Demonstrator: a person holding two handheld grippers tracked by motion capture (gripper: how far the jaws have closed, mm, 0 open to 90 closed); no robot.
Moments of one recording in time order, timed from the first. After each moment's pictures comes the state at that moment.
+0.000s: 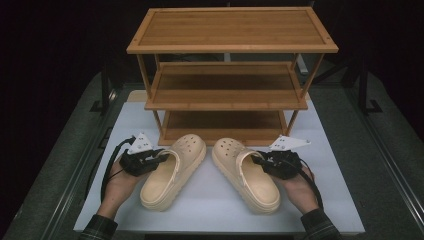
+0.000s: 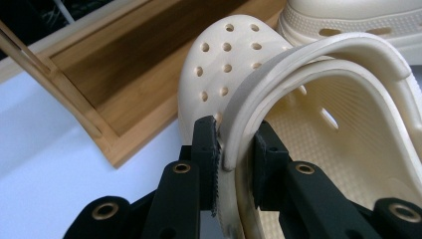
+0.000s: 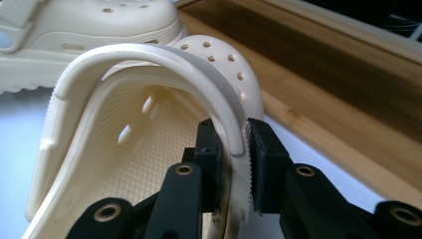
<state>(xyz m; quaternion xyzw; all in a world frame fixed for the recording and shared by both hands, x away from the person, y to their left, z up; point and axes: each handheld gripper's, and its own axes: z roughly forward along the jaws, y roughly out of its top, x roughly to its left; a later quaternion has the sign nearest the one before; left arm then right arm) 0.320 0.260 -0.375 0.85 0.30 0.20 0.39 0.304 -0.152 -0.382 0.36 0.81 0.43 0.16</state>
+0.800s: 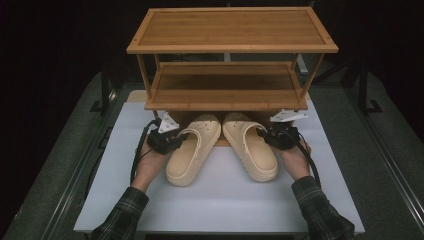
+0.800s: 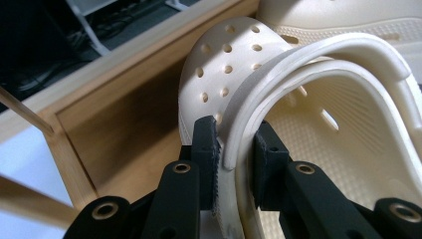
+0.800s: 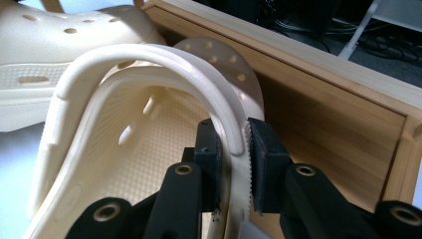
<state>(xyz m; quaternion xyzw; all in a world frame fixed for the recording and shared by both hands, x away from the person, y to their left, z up) 0.383 0.201 -0.379 0.83 0.31 0.25 0.38 0.383 -0.162 -0.382 0.41 0.79 0.42 0.21</state>
